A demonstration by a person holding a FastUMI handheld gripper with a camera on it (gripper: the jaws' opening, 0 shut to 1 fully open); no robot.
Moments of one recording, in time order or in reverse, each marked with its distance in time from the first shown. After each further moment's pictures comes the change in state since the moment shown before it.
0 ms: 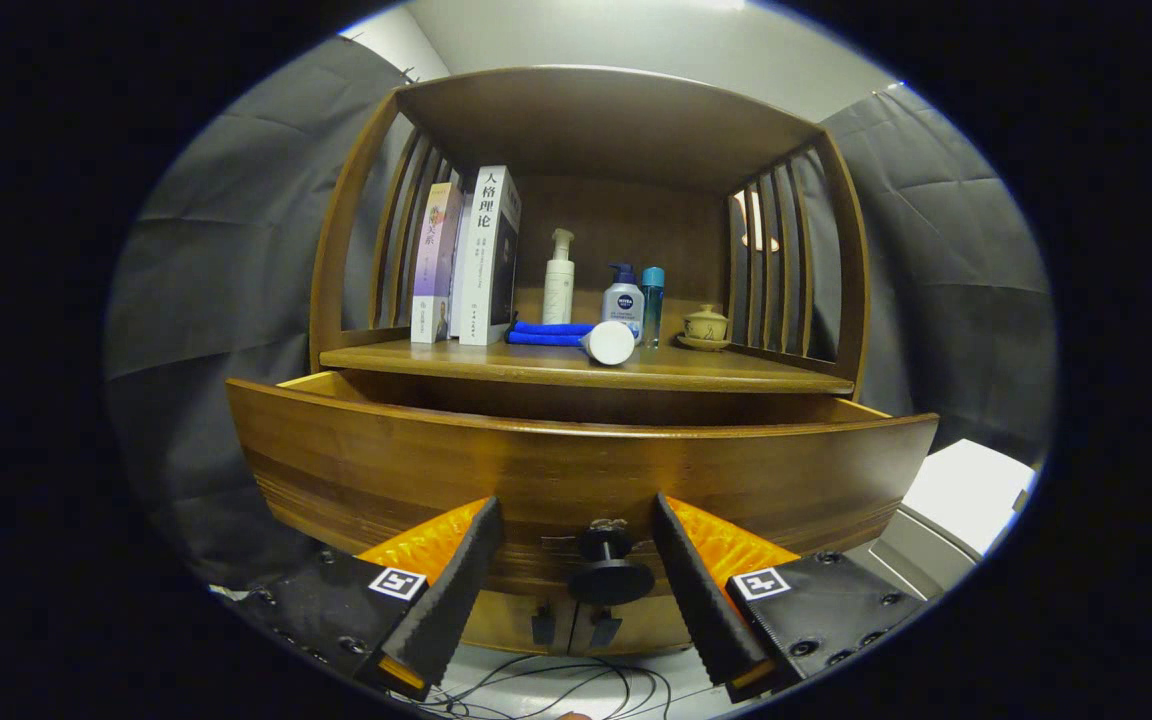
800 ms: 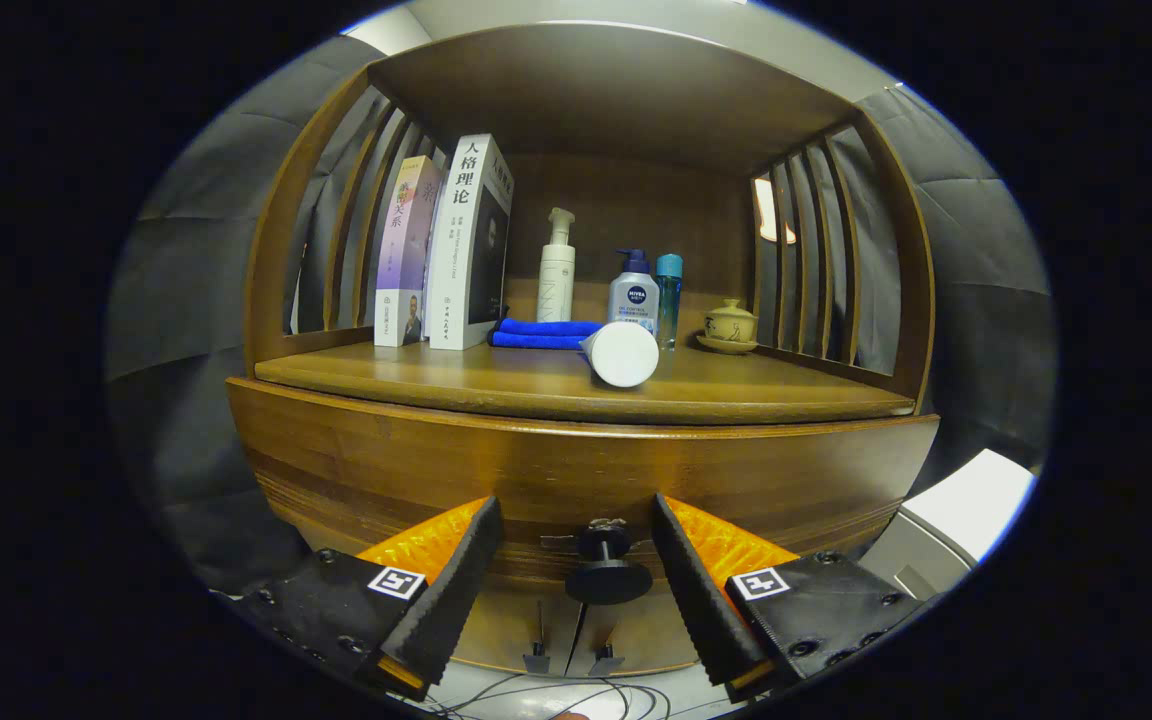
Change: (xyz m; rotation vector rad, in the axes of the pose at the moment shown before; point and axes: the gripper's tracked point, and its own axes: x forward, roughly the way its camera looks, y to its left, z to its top) arm 0.087 -0.004 0.017 -0.005 0.021 0.016
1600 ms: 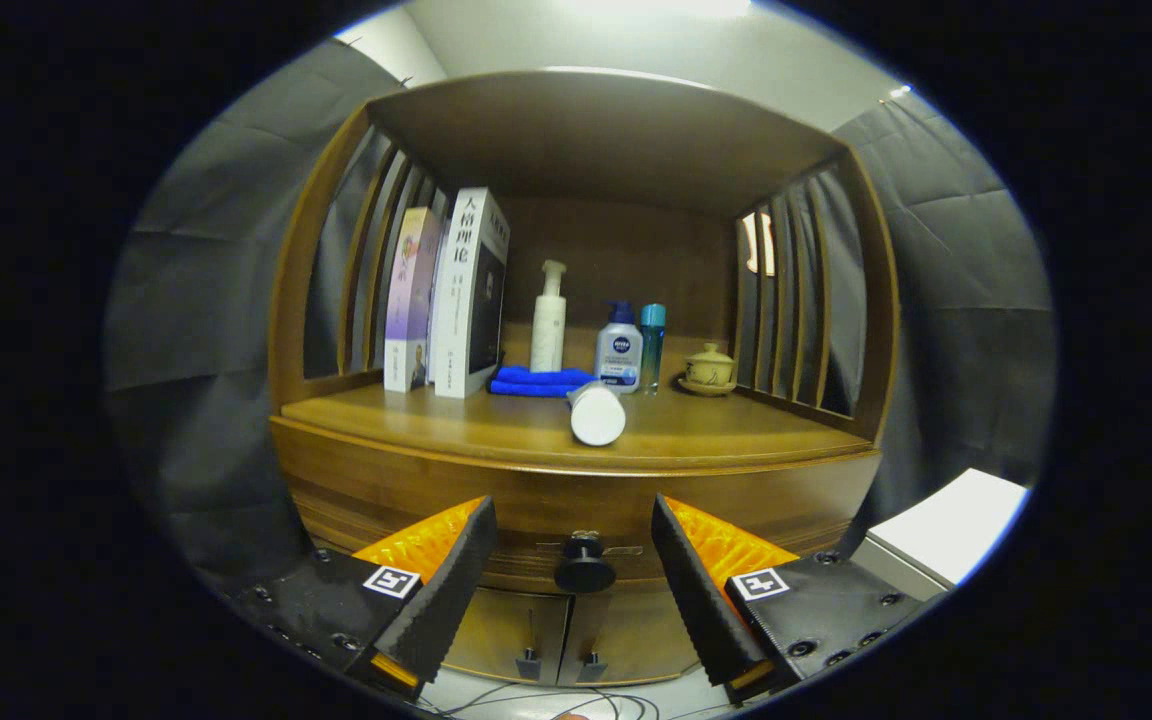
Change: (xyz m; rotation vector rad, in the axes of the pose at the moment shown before) arm -0.060 -0.014 0.047 0.019 -0.107 -0.027
